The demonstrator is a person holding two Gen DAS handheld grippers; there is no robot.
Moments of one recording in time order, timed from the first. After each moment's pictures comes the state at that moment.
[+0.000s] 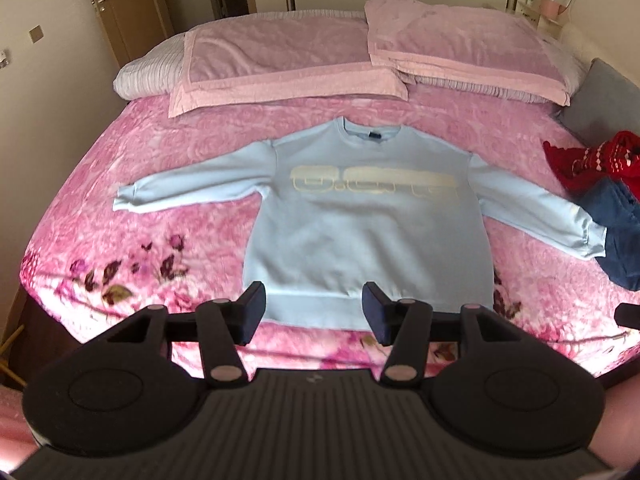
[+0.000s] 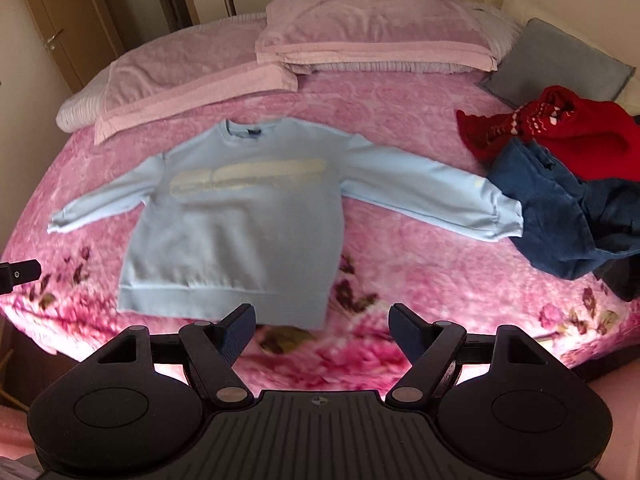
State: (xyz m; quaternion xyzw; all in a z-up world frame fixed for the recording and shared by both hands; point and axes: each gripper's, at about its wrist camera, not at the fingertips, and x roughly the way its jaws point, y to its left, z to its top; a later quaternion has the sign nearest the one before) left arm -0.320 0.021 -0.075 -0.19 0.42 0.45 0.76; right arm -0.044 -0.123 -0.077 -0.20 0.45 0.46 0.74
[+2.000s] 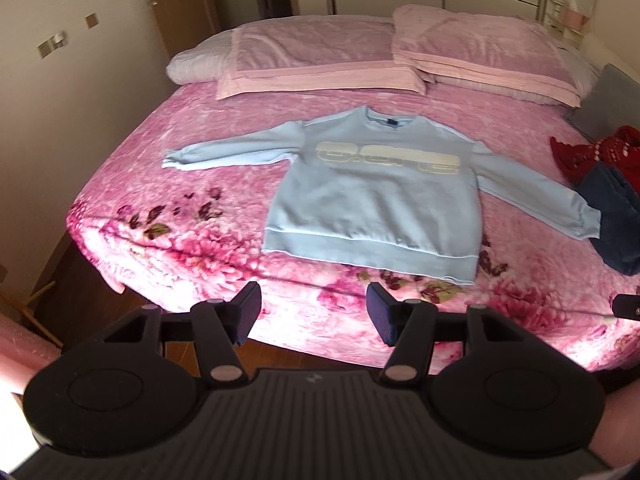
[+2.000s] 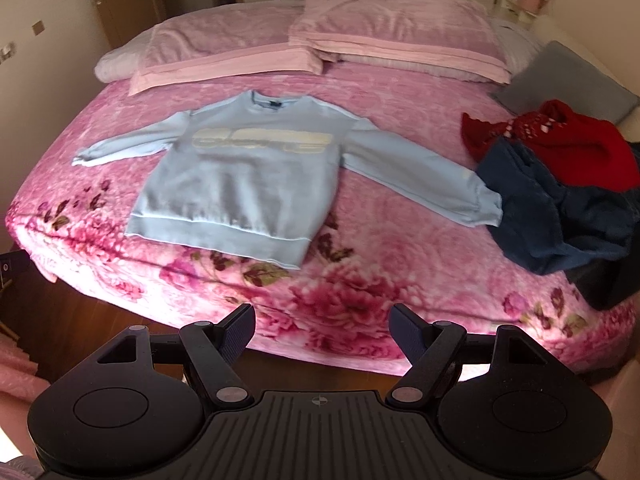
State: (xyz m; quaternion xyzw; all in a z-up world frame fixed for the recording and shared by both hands) left arm -0.355 -0.120 -0.052 -0.20 0.39 0.52 0.73; right arm -0.064 -0.217 -0.055 -0.26 0.42 0.51 0.71
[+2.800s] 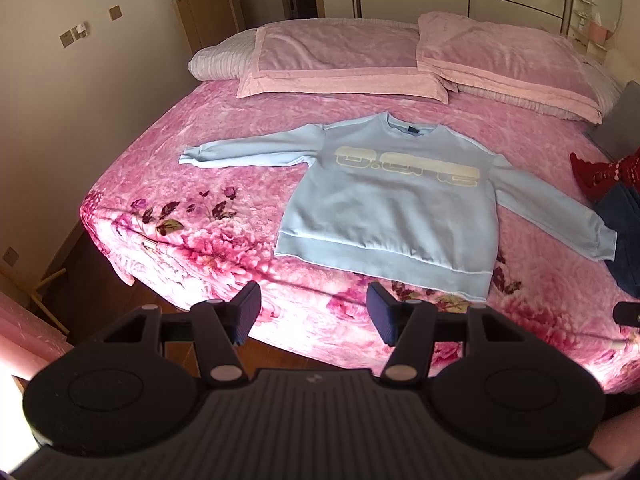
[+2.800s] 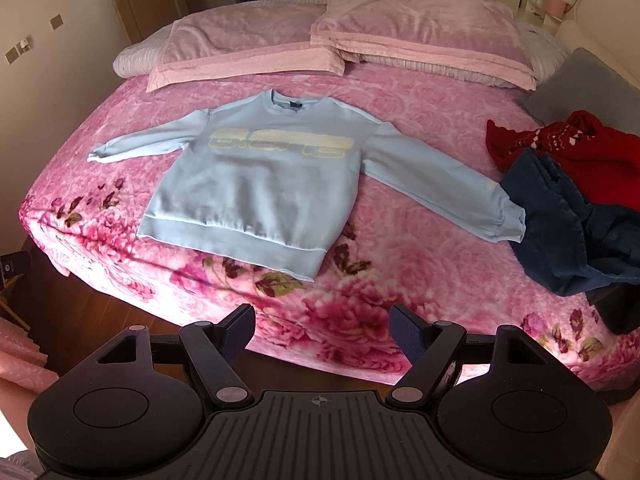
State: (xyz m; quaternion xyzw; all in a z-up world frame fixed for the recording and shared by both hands) left arm -0.349 -0.109 -0.057 -0.21 0.38 0.55 0.72; right arm -0.044 -0.193 -0.065 -0.26 0.42 0.53 0.69
